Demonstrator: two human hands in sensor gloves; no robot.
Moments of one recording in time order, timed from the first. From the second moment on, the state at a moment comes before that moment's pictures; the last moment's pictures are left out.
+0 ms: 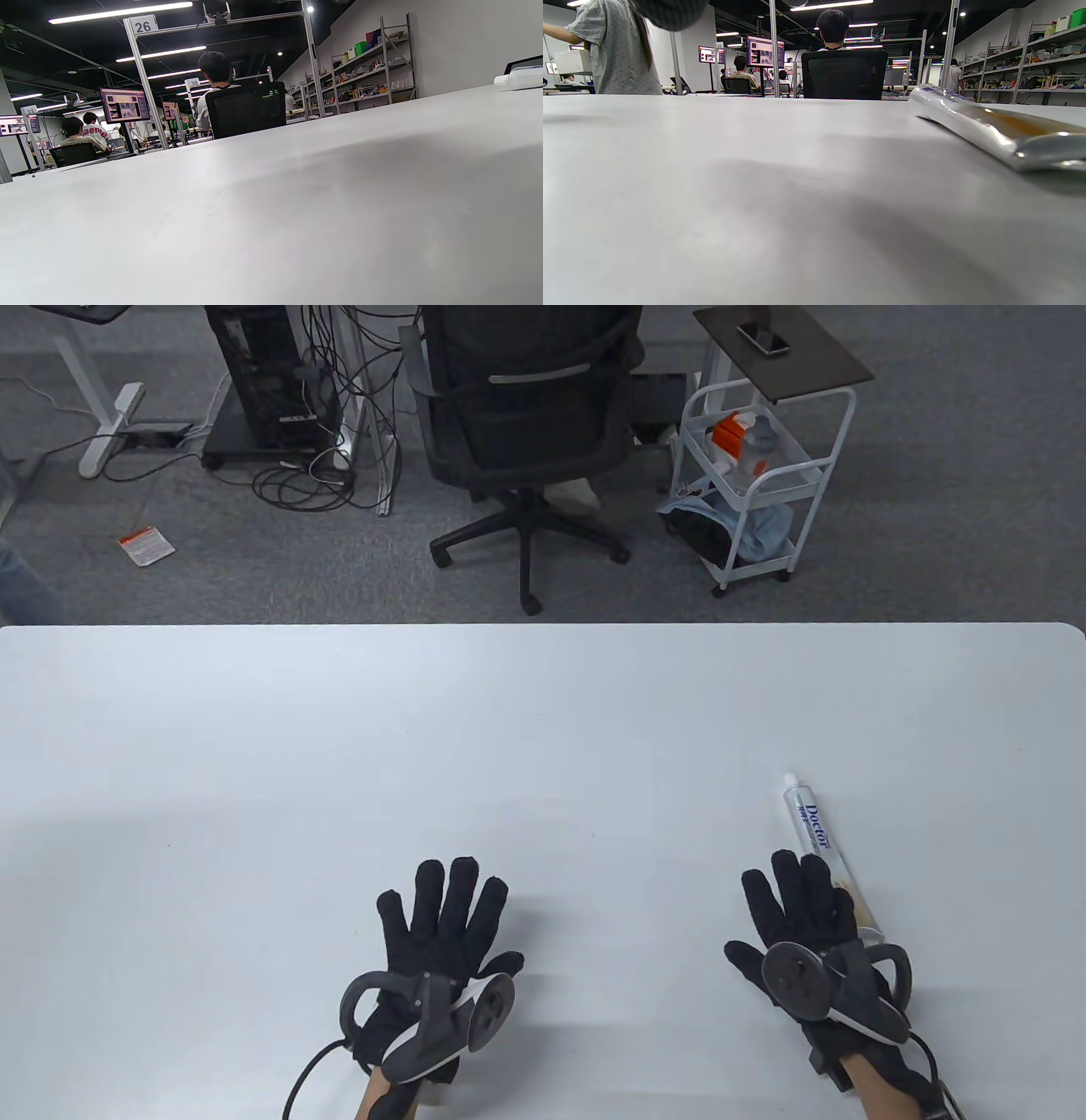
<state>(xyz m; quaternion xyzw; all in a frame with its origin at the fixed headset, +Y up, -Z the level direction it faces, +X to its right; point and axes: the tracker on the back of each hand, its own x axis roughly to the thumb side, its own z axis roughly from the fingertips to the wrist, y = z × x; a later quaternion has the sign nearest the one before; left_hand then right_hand) -0.130 -0.737 -0.204 0.05 -0.13 -0.09 0.99 0.226 -0.747 -0.222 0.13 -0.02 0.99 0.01</state>
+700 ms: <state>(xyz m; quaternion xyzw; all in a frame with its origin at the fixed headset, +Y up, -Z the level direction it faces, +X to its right) -0.131 -0.737 -0.204 0.05 -0.12 -0.10 0.99 0.225 -0.747 -0.222 0.13 -0.02 0.99 0.01</state>
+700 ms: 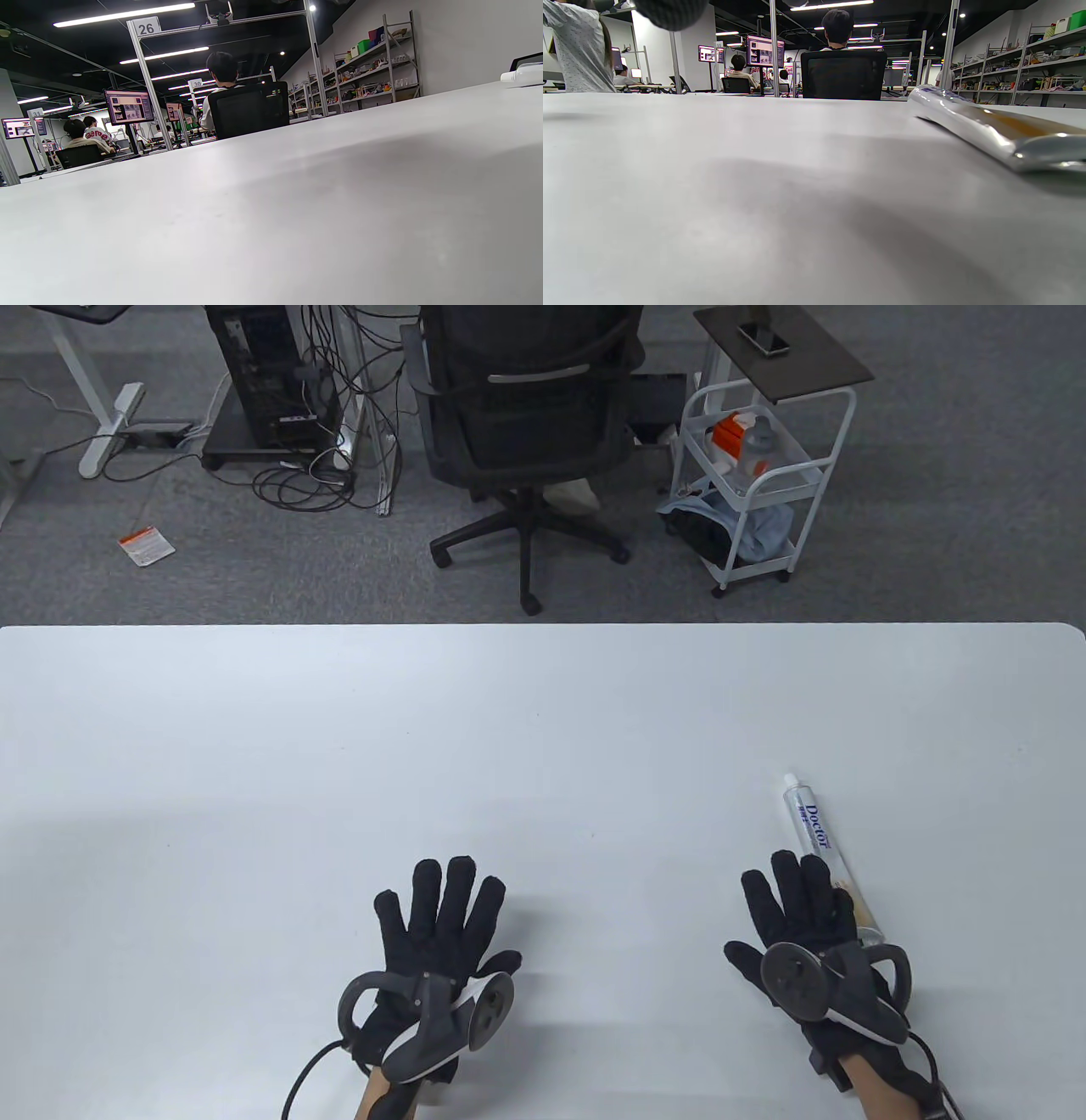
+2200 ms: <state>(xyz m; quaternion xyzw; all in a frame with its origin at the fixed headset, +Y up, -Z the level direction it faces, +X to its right) -0.137 -0.734 -0.203 0.07 -0.12 -0.08 0.99 0.289 -0.763 -0.334 -0.22 0.13 0.96 0.05</state>
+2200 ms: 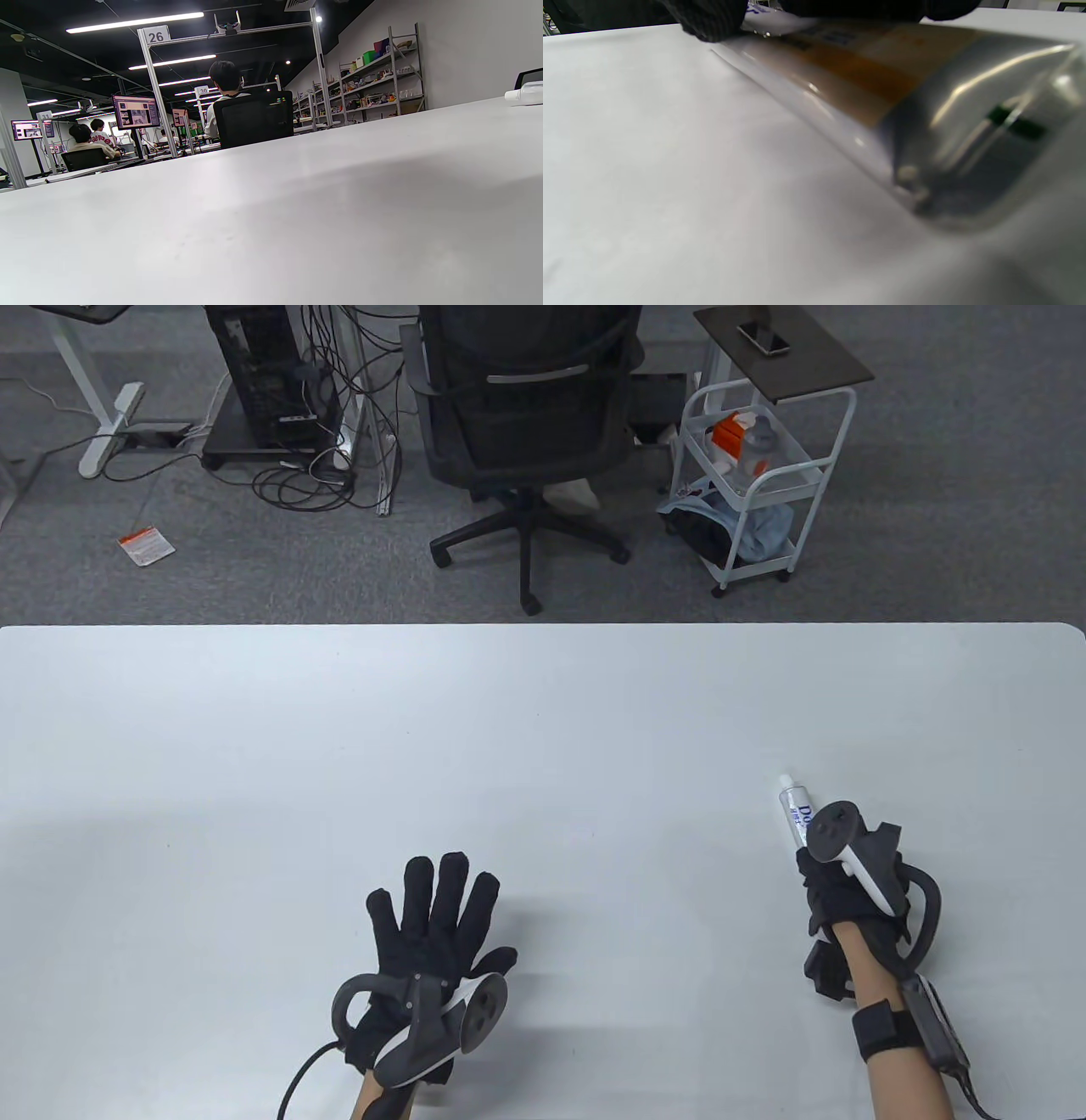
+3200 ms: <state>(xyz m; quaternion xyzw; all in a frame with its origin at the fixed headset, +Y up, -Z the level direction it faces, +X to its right) -0.138 -0.731 -0.200 0.08 -0.16 -0.02 0.98 0.135 -0.714 -0.194 0.24 -0.14 0.95 -0.11</state>
